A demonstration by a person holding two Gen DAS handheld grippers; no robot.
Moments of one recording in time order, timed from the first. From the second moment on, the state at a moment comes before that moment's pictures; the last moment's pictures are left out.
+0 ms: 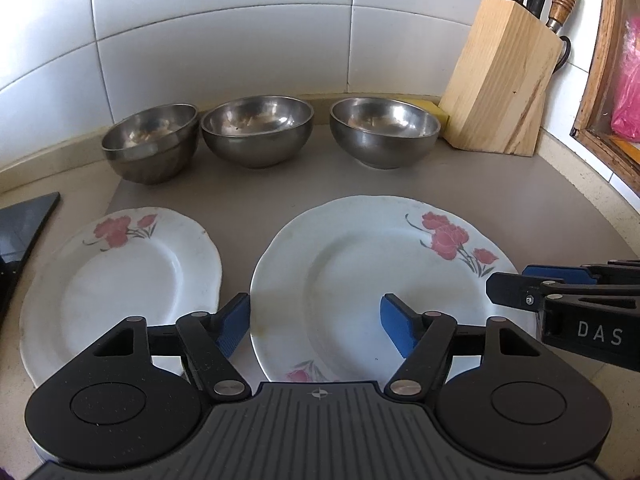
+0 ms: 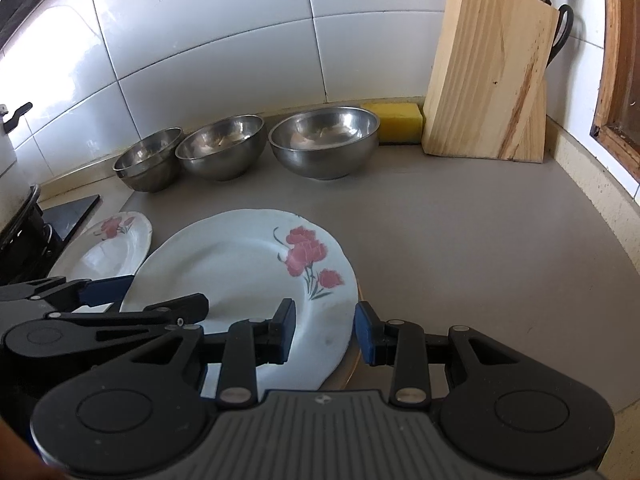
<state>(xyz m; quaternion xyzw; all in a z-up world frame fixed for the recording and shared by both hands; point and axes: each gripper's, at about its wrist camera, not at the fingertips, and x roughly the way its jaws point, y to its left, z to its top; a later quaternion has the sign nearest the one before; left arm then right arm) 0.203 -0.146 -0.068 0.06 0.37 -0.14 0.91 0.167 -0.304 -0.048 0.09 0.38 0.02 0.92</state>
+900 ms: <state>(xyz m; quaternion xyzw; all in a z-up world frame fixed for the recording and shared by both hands) 0.165 -0.093 -0.032 0.06 0.34 -0.07 0.94 0.155 -0.273 -0.019 0.07 0.38 0.08 0.92</state>
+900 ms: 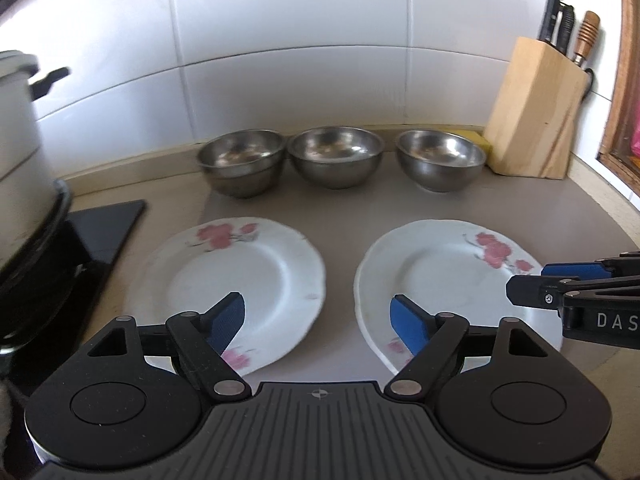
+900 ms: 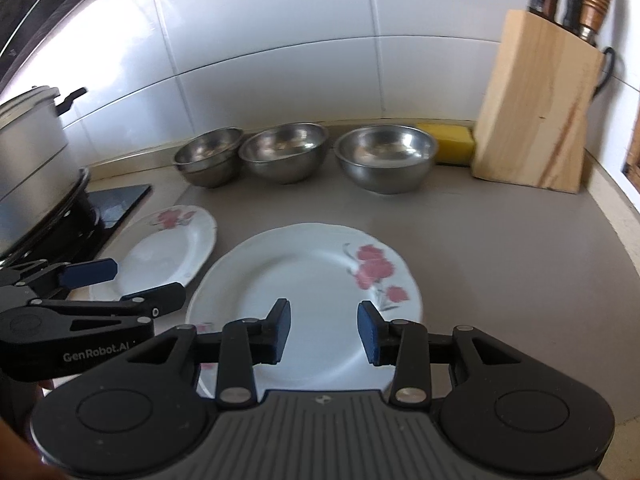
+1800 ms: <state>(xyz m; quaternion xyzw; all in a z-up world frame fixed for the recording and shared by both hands) 0.148 -0.016 -0.014 0.04 0.34 0.09 0.94 0.190 -0.192 -0.004 0.00 0.36 0.24 0.90</state>
